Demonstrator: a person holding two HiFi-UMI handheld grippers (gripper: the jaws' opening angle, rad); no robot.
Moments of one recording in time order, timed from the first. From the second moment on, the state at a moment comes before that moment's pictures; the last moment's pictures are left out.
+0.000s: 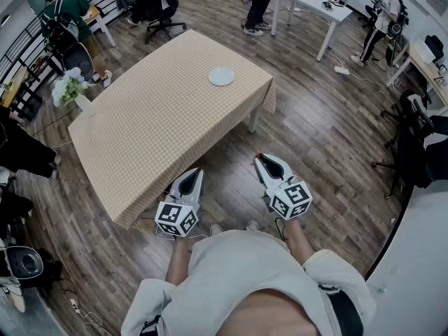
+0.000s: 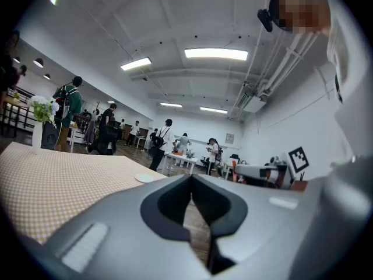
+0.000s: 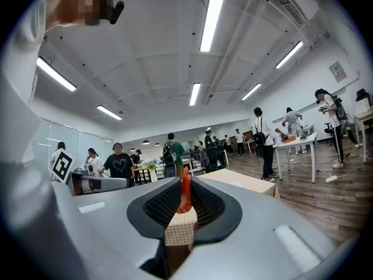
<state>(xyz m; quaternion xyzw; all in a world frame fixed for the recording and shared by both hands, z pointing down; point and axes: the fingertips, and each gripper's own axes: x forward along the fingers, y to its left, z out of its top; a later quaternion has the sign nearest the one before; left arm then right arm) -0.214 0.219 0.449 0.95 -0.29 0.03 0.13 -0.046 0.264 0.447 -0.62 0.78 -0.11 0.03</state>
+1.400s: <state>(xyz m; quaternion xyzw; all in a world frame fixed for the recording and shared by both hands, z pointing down) -0.100 0.258 0.468 0.95 -0.30 0.04 0.12 0.063 0.296 0.473 -0.59 0.80 -0.13 0.04</state>
